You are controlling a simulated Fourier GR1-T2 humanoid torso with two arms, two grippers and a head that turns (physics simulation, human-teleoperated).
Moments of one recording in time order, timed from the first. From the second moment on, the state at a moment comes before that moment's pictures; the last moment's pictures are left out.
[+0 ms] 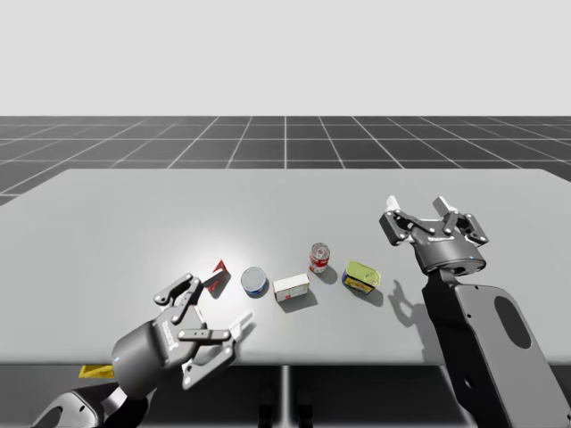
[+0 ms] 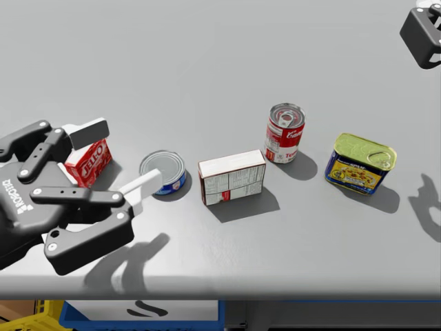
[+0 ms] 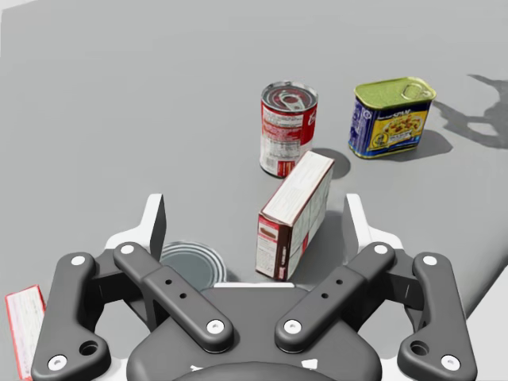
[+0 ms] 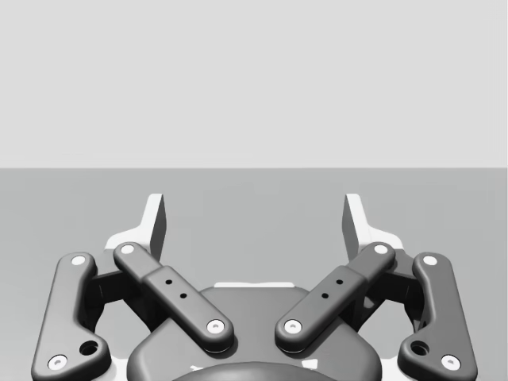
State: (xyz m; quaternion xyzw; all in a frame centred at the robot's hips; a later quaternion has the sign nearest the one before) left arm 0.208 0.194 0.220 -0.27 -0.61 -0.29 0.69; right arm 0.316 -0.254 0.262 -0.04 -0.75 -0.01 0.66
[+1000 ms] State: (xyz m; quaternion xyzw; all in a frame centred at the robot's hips) left arm 0.264 0.116 0.163 -0.28 -0.52 -0.36 0.73; right arm 0.316 -0.255 0.263 -0.03 -0.75 -0.01 0.66
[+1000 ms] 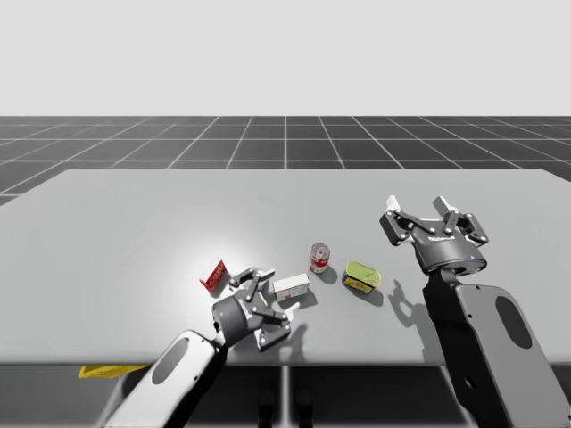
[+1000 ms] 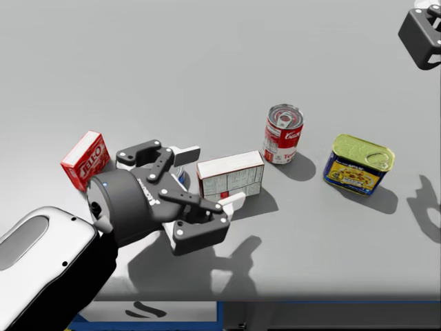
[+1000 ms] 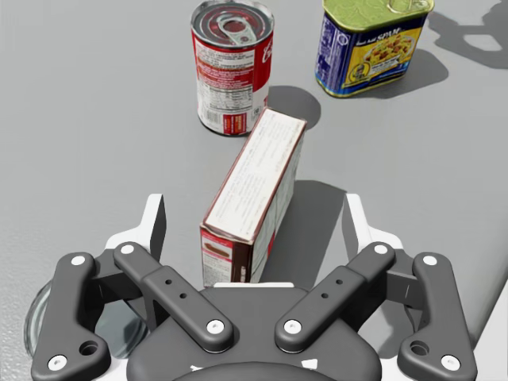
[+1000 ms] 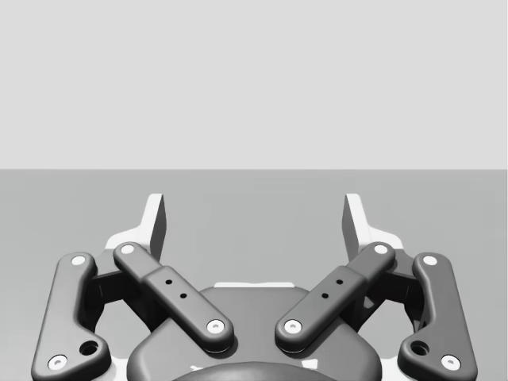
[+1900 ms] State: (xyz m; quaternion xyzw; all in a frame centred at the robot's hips) left arm 0.276 0.099 0.151 -0.26 -0.51 -0.35 0.74; right arm 0.314 -0.254 0.265 -0.01 -0.75 -0.01 0.66
